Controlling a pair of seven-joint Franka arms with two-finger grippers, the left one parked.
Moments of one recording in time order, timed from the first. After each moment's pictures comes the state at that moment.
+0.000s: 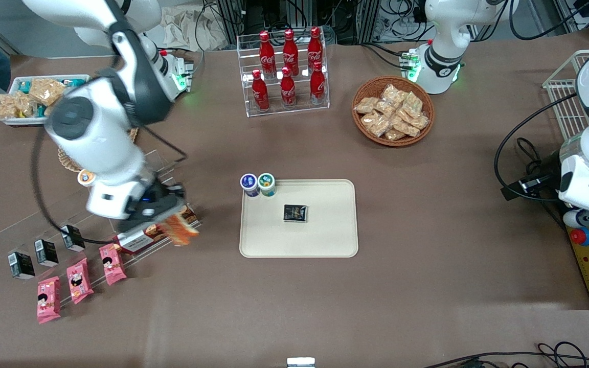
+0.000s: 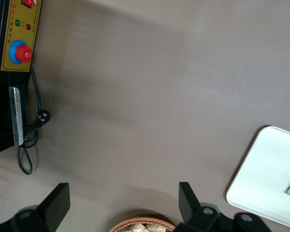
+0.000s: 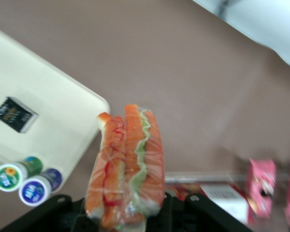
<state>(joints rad) 0.45 0.28 -0.05 -1.63 -0.01 2.07 -0.19</state>
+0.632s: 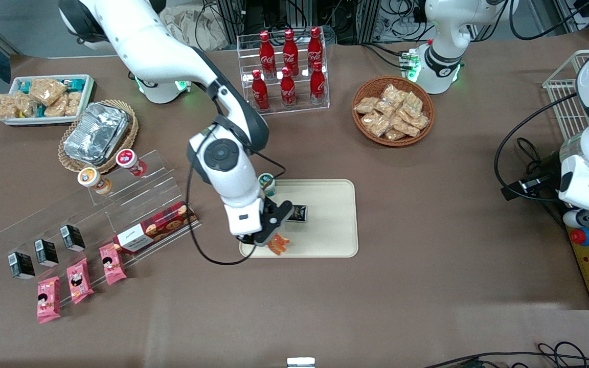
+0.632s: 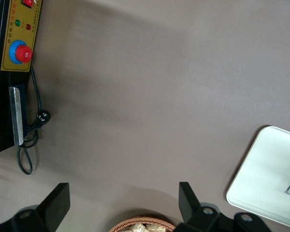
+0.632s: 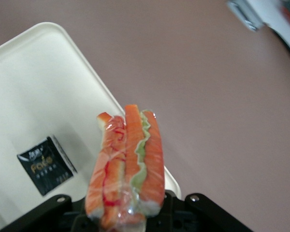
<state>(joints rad) 0.63 0.65 -0.03 -1.48 -0.02 2.38 -0.32</state>
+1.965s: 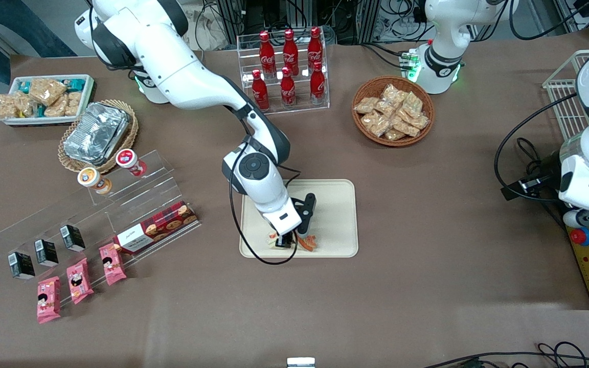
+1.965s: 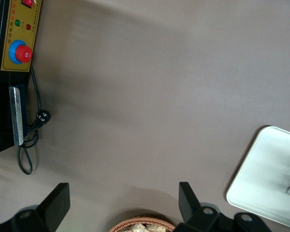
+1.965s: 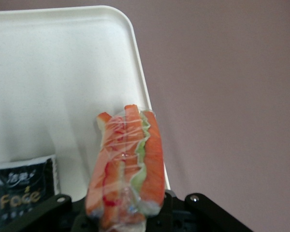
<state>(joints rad) 0.66 0.85 0.01 -1.43 -0.02 2.63 -0.67</state>
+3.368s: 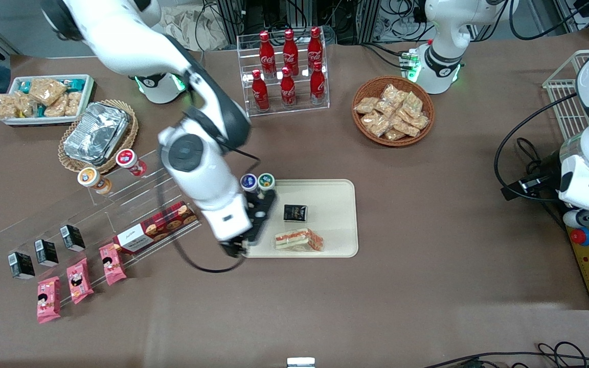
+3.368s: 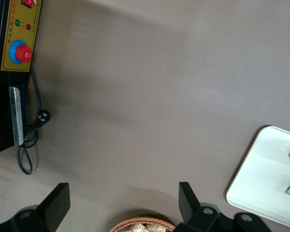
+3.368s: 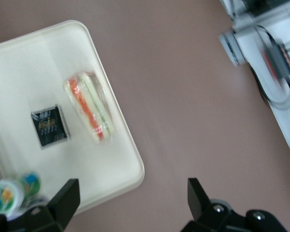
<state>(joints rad) 0.43 0.50 0.07 -1.40 0.00 2.10 -0.61</state>
